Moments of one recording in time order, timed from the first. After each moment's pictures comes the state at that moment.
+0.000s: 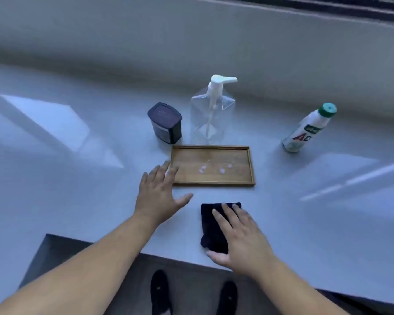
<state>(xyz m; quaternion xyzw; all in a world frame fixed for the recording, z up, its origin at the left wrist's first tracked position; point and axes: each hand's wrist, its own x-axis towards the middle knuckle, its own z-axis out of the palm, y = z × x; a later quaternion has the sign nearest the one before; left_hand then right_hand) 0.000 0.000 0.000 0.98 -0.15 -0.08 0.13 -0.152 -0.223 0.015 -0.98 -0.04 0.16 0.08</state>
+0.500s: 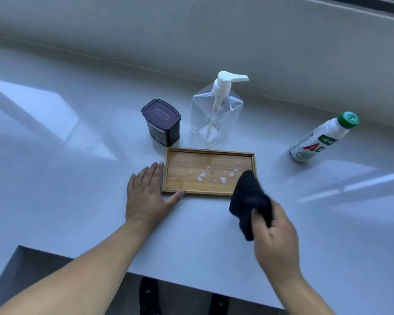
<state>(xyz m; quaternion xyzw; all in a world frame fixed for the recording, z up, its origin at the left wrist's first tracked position) 0.028 -0.002 -0.050 0.98 -0.05 -0.04 0.18 -0.109 -0.253 0.055 -0.85 0.23 -0.11 0.45</state>
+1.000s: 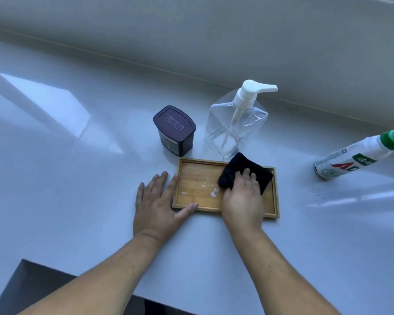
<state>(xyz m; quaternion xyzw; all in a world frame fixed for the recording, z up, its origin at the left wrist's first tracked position) 0.043 0.000 -0.058 0.98 -0.05 -0.06 0.18 0.040 -0.209 -0.018 -0.96 0.20 0.09 0.15</state>
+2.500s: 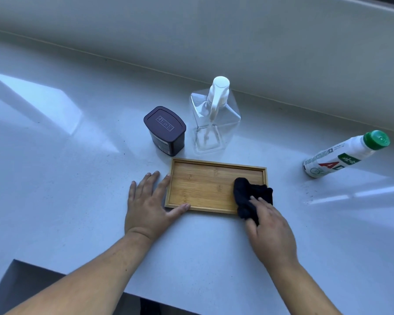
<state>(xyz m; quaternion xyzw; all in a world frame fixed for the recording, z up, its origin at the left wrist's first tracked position) 0.044 0.000 -0.059 0.98 -0.05 -0.04 0.20 -0.044 -0.281 0.001 -0.95 0.18 0.11 0.22</state>
